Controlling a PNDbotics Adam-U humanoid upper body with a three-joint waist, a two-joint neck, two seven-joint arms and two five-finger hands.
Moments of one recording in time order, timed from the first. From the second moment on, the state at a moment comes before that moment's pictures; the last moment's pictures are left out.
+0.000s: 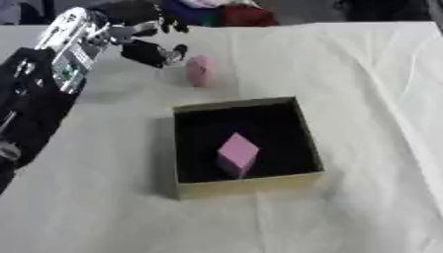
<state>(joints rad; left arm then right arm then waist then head) -1.08 0.50 -0.34 -1.10 -0.85 -0.27 -0.52 -1.13 -0.47 0.21 -1.25 0.68 -0.23 0.00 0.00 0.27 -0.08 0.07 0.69</state>
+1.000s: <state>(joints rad) -1.08 0.46 -0.34 -1.02 -0.97 -0.30 -0.54 -1.13 -0.45 0.20 -1.25 0.68 -0.22 0.00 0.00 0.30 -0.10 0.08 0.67</state>
